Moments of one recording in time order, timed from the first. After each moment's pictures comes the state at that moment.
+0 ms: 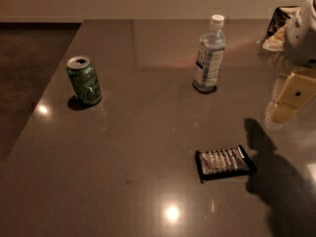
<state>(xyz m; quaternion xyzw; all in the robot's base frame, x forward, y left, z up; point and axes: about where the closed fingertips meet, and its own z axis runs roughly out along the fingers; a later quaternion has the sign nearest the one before) 0.438 -0.216 0.978 -0.60 0.78 -0.04 0.16</state>
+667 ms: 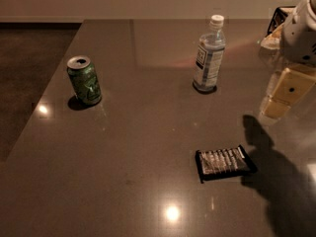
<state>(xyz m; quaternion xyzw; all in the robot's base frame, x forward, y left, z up) 0.449 -0.214 0.977 -0.59 0.79 -0.03 0.17</state>
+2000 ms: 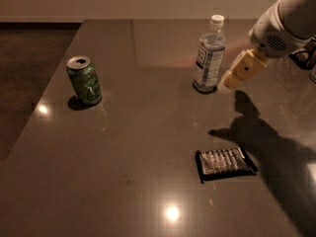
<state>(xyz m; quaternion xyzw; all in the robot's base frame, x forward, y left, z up) 0.546 -0.200 0.958 -0.47 0.84 0.01 0.29</state>
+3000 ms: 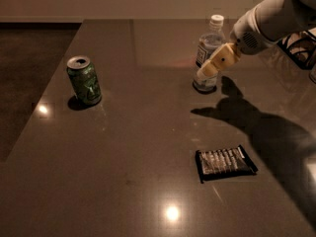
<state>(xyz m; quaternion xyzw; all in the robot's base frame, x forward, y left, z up) 0.610 -0.171 0.940 -0.42 0.84 0.07 0.34</state>
